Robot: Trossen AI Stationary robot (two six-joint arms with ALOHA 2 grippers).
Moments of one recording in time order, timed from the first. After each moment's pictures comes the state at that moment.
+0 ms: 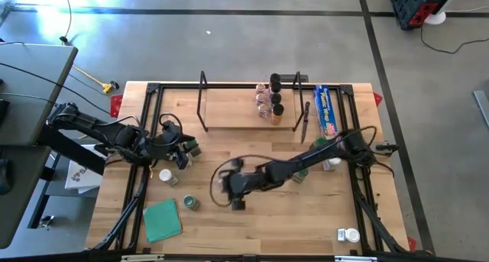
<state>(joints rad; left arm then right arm) -0.34 0.77 0.63 -0.58 -0.64 -0.62 0.30 2.09 1.51 -0.17 0.27 0.11</state>
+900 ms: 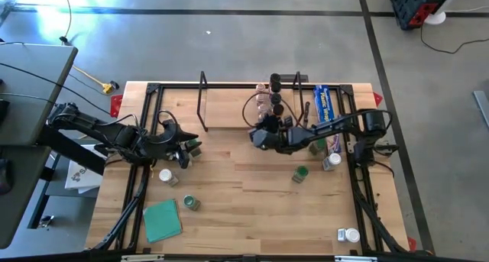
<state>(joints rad) -0.34 0.77 0.63 -0.44 -0.67 -0.58 -0.03 1.86 1.04 -0.09 0.95 0.76</state>
